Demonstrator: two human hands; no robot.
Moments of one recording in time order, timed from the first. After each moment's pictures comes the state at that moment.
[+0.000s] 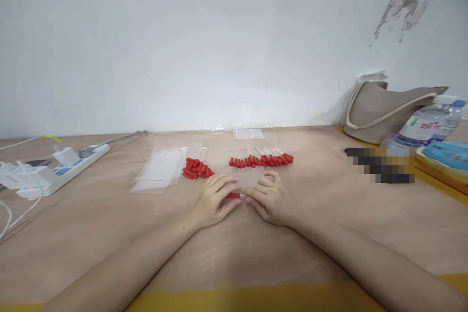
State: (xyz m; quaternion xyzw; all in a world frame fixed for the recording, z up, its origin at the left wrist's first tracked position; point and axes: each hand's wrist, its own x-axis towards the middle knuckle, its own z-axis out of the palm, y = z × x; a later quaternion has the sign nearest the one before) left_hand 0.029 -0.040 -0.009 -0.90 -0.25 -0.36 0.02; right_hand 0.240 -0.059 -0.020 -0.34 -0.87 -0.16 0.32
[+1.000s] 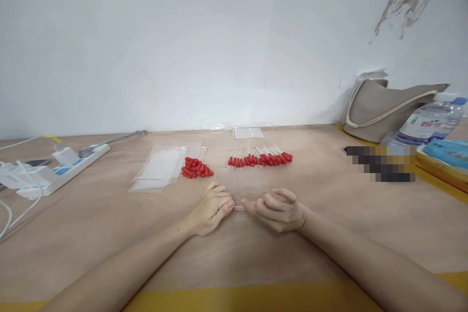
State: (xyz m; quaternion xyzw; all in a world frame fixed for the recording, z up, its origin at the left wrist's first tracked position) left_hand 0.027 -0.055 0.000 -0.94 -0.26 -0.21 -0.10; right_hand 0.251 -0.073 -0.015 -0.15 -0.78 -0.48 0.36
